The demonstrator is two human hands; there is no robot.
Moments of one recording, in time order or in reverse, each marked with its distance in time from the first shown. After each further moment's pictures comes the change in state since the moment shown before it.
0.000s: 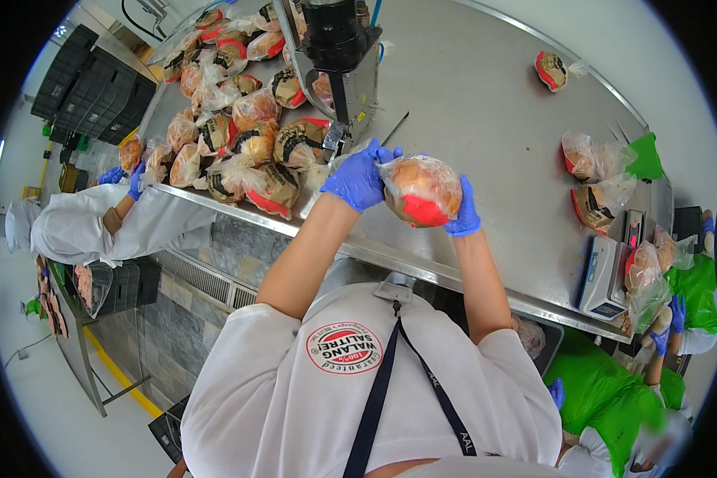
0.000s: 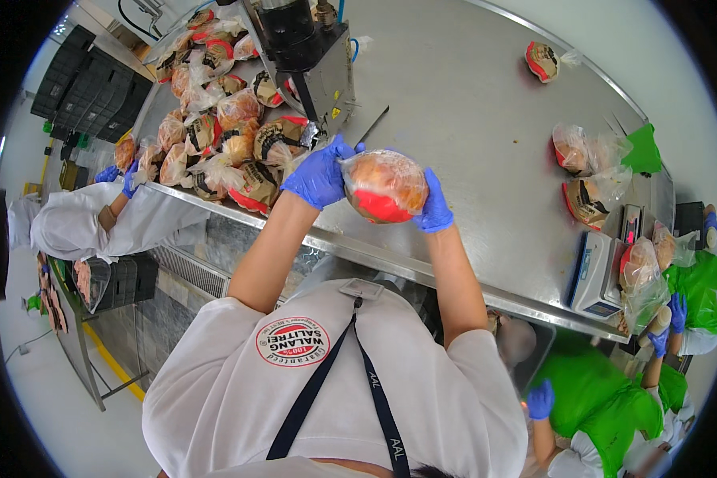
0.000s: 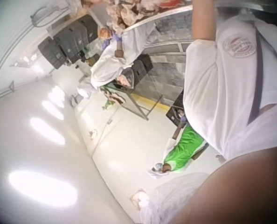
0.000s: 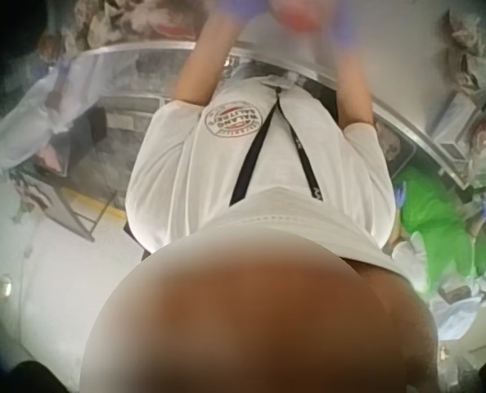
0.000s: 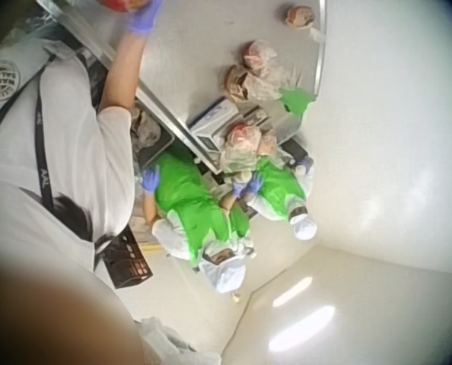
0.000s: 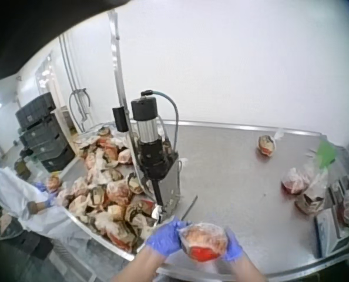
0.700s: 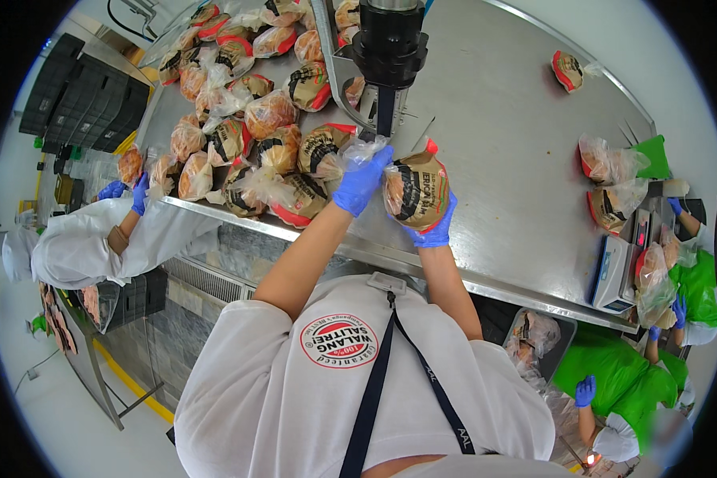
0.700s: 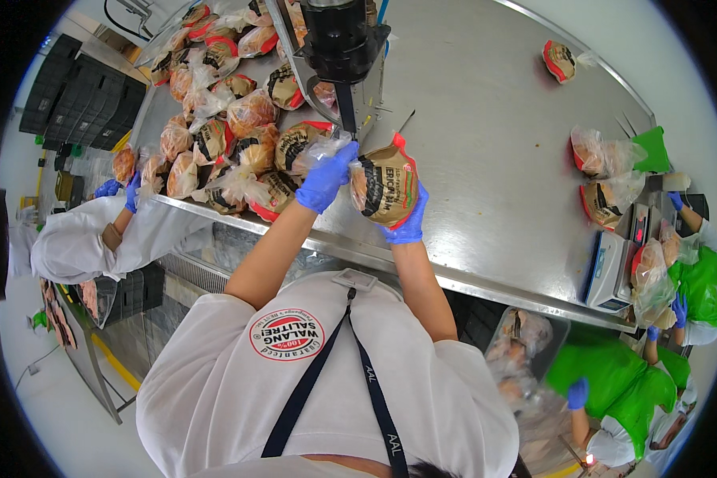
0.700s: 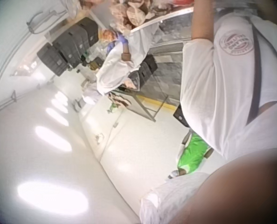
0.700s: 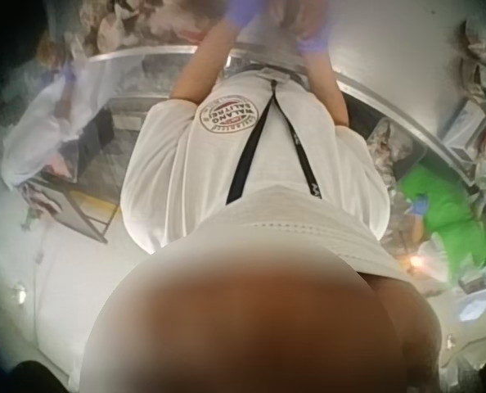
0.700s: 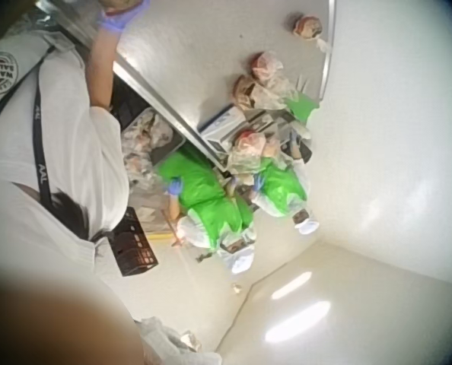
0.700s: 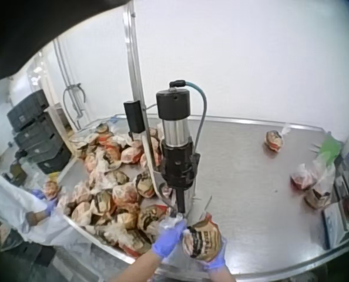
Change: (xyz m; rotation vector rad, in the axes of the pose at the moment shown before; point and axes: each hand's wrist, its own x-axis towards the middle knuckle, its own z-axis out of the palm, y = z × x) left_hand -0.005 0.070 -0.041 0.927 0.177 0.368; right_hand 0.085 0.114 0.022 0.319 0.371 -0.300
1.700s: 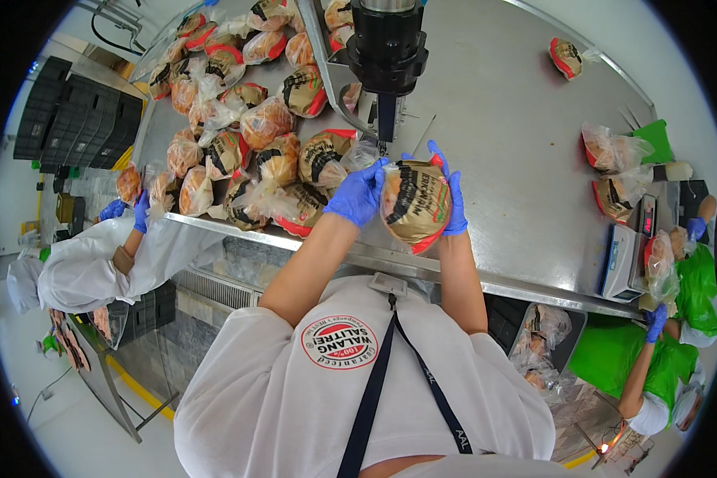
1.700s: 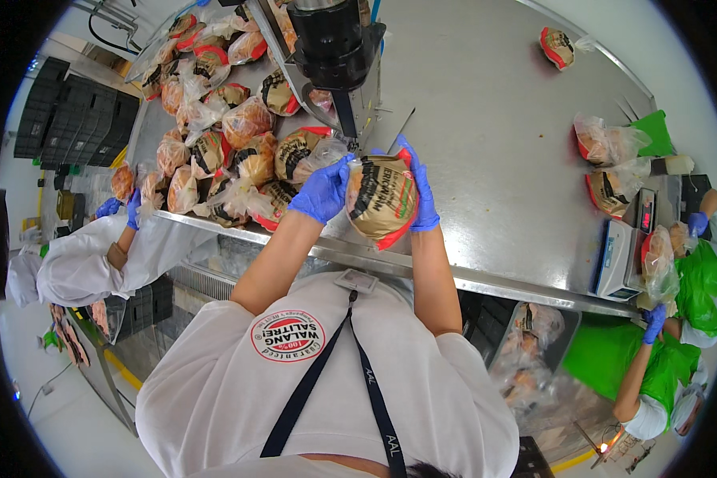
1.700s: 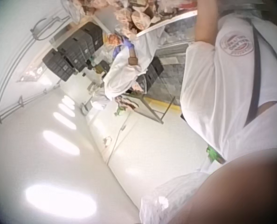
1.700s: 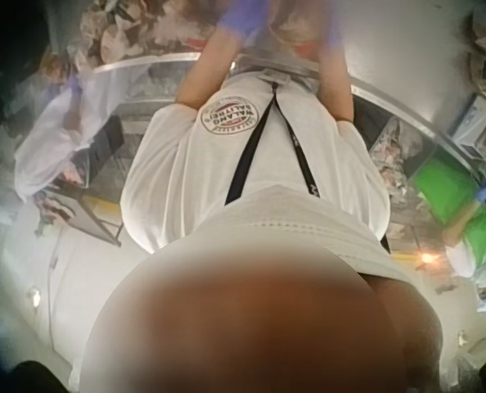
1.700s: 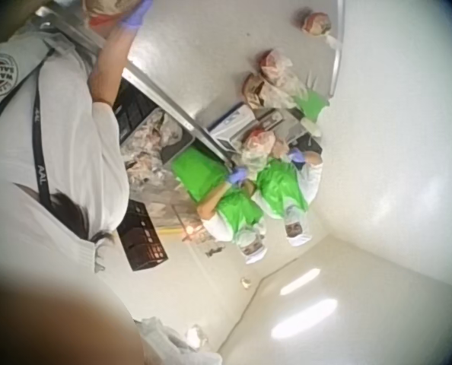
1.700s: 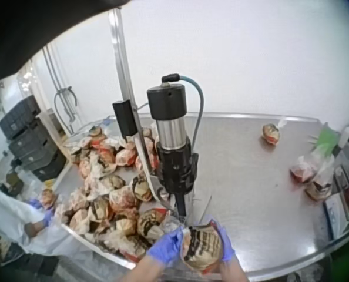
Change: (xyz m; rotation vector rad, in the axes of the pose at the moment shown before) left_hand 0.018 -0.044 -0.041 -0.742 -0.226 -0.359; right_hand 0.002 -0.019 0.039 -0.085 -0.384 0.121
